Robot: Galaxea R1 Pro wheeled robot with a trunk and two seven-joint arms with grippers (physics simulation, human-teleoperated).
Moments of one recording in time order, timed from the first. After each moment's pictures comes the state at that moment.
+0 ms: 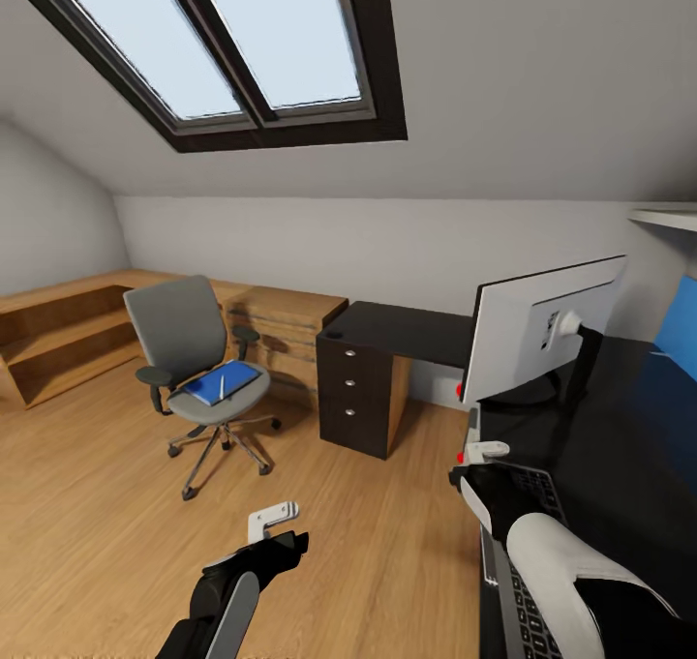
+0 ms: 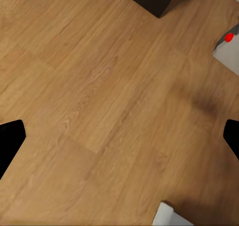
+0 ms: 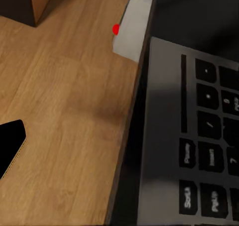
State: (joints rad) left arm -0.18 -0.15 -0.15 -1.34 0.42 0.66 0.37; right arm -0.84 0.01 -0.07 -0.30 0.14 0.36 -0.28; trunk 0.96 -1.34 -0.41
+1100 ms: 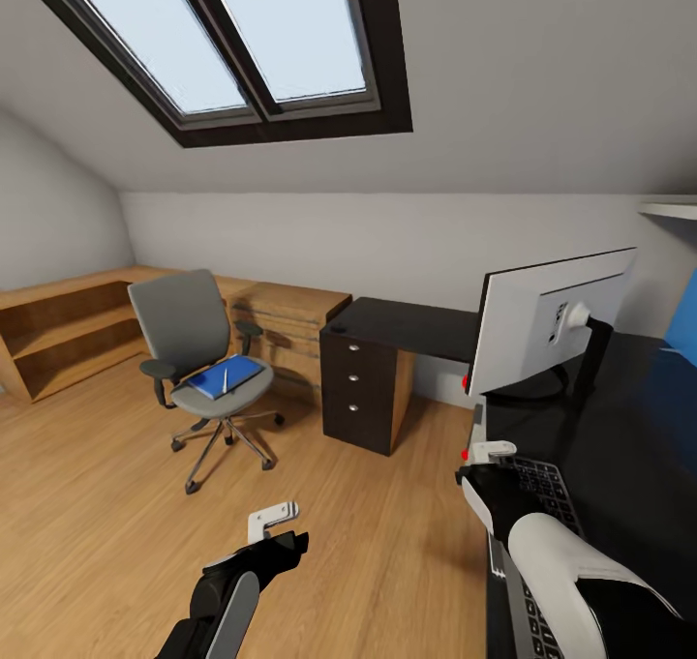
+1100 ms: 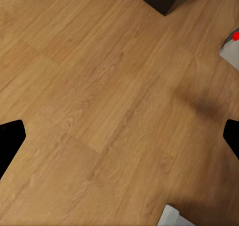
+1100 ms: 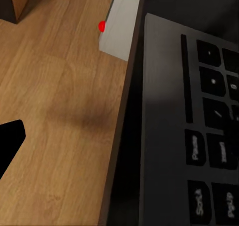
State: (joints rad) left arm -0.18 -0.15 -0.15 -1.34 0.43 0.66 0.37; right arm -0.84 0.01 -0.07 -0.30 0.14 0.36 -0.35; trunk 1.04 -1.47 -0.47
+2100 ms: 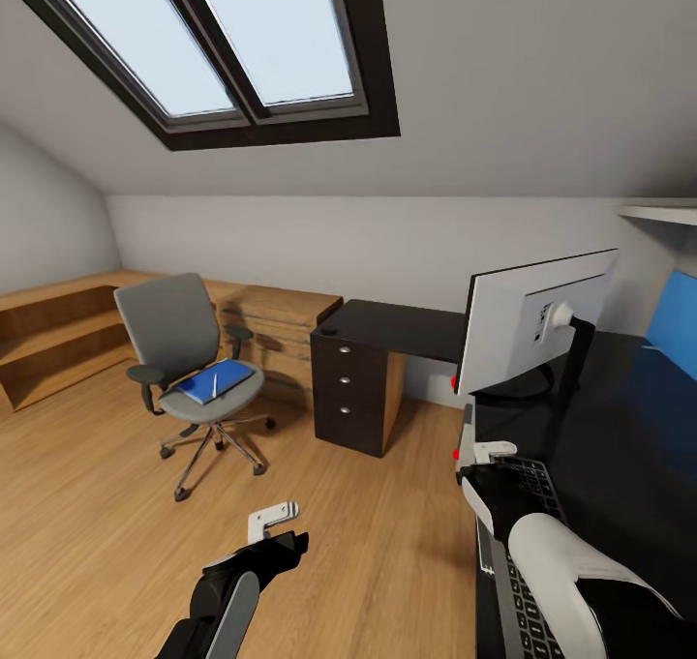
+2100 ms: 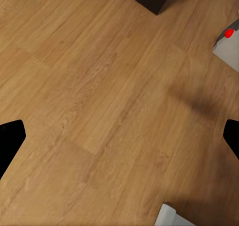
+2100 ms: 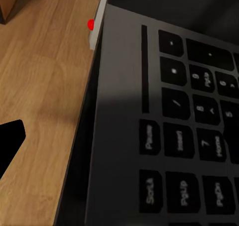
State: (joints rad) left arm -0.18 -0.15 -0.15 -1.34 0.42 0.66 0.37; right arm -0.84 0.01 -0.07 -0.30 0.14 0.36 -0.35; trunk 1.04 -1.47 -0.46
